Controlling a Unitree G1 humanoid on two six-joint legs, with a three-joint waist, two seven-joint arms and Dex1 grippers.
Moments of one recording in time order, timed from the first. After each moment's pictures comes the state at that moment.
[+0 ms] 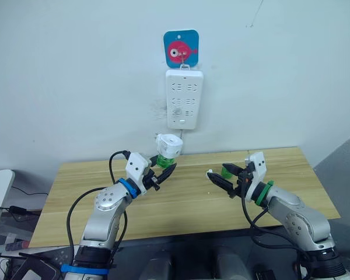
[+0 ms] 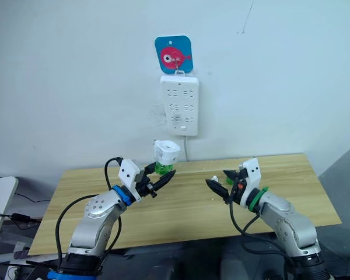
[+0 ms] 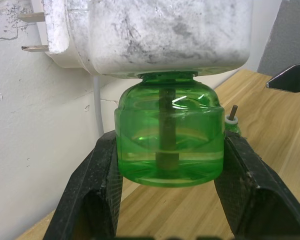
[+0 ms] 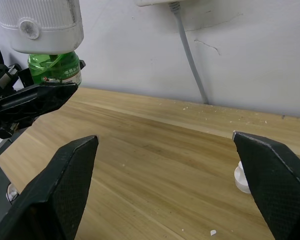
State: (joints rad) left arm -0.12 0.31 -0.02 -0.05 -0.22 0.10 -0.68; right arm -0.10 -0.40 0.05 -0.28 0.62 0.62 0.50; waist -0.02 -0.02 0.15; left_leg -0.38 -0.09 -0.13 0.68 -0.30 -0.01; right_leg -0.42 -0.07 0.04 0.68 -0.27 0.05
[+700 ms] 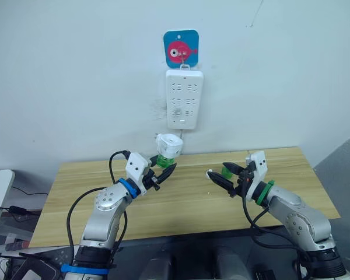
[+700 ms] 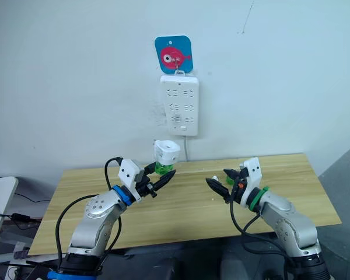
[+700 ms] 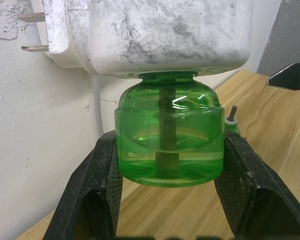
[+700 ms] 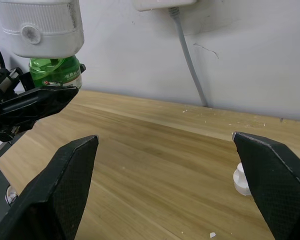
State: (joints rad) left arm -0.12 0.31 -0.02 -0.05 -0.22 0.10 -0.68; right arm -0.10 -0.39 0.04 -0.30 0.62 0.62 0.50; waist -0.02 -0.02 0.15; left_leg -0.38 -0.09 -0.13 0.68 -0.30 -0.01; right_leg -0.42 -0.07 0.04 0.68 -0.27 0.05
